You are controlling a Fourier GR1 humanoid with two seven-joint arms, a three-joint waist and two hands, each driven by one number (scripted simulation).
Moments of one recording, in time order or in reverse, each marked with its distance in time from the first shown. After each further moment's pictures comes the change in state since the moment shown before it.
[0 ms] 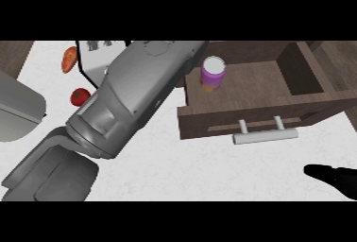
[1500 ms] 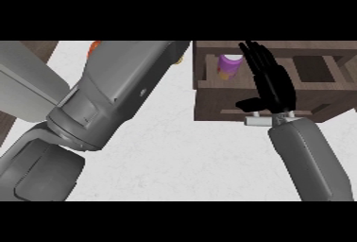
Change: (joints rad) left arm -0.007 0.056 0.036 0.004 0.037 -0.055 -0.027; right arm -0.430 0.023 0.341 0.987 0.836 -0.356 -0.310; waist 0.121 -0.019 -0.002
